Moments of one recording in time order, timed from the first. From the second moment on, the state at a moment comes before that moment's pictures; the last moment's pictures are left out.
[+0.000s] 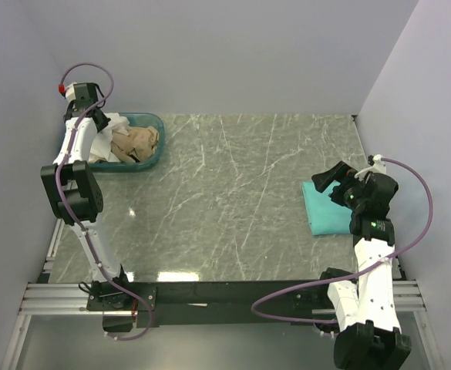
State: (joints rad) left arm 0.18 2.04 1.86 -0.52 -0.29 -0.52; right arm -0.28 0.75 0.67 -0.33 -0.41 0.47
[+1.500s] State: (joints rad) left arm -0.23 1.43 2.13 -0.30 -0.07 -0.46; right arm -0.28 0.74 0.67 -0.34 -0.43 0.47
